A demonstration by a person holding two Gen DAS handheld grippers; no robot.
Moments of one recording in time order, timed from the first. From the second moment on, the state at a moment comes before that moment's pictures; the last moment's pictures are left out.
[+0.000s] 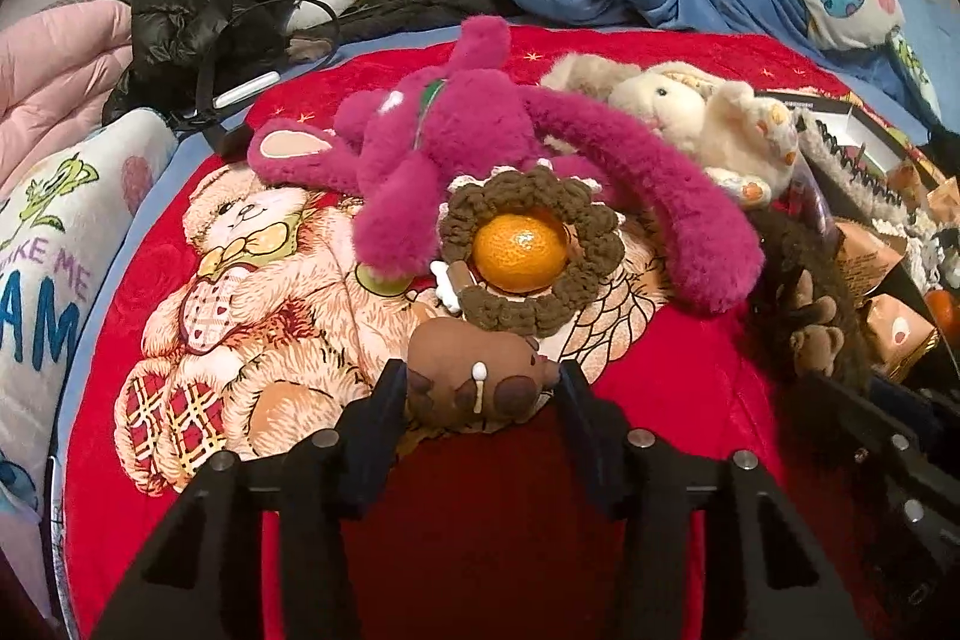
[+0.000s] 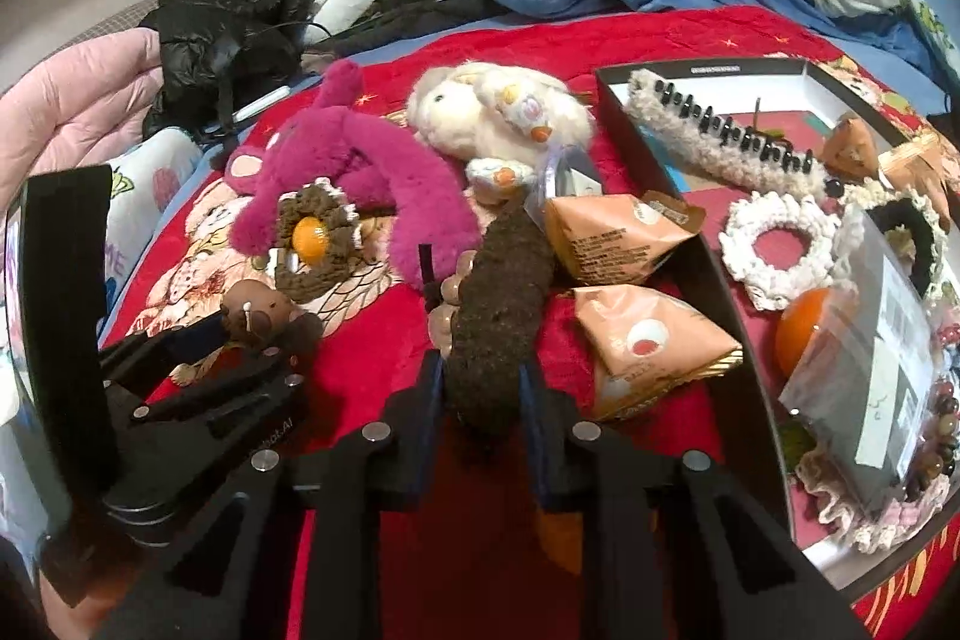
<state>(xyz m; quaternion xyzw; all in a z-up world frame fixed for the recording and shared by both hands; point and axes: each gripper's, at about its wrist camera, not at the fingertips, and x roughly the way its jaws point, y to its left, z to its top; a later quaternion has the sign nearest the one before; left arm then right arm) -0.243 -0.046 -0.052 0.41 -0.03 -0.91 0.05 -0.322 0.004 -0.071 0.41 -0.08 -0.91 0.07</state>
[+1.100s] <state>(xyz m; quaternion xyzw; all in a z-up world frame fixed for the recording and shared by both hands) -0.174 -0.056 0.036 0.31 0.01 -0.95 0.03 -0.296 0.031 -0.023 0.34 -0.21 -0.90 0.17</state>
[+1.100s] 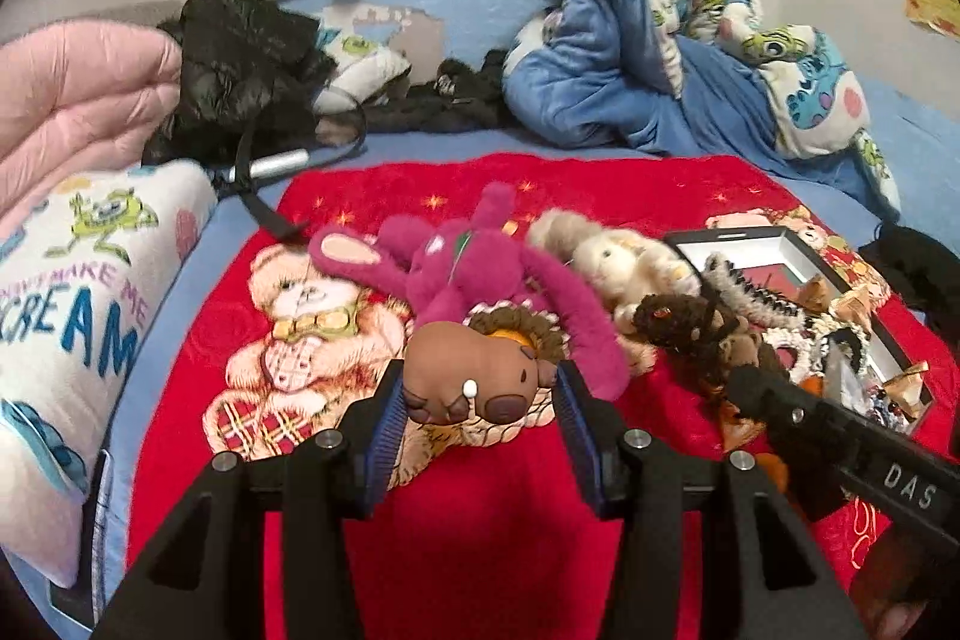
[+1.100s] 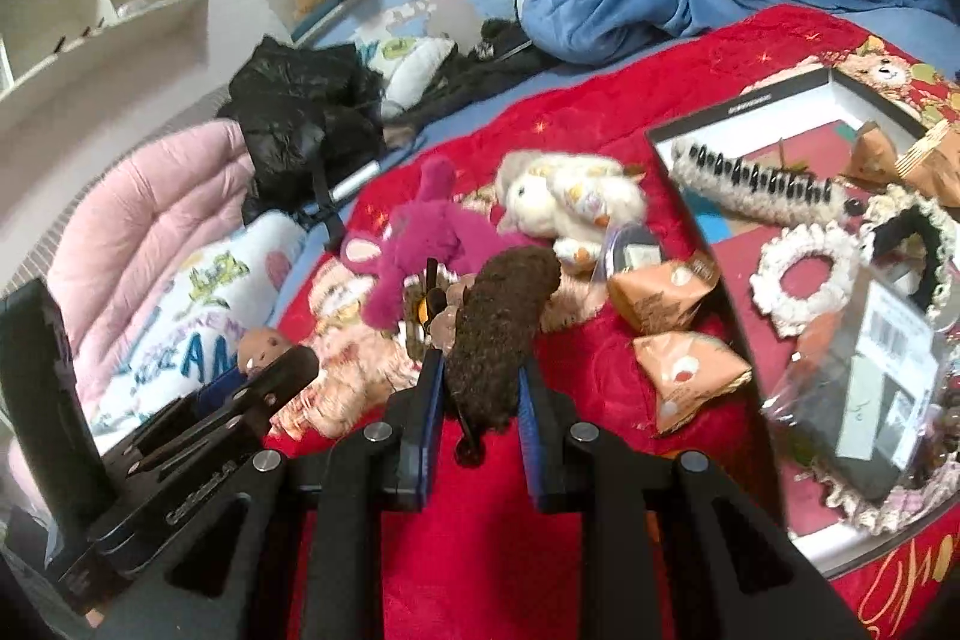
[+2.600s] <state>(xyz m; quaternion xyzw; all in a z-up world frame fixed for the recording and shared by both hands) -0.159 0.144 0.055 0.29 -0.02 -0.95 -0.11 -0.214 0.206 0.020 0.26 -0.17 -0.95 0.03</state>
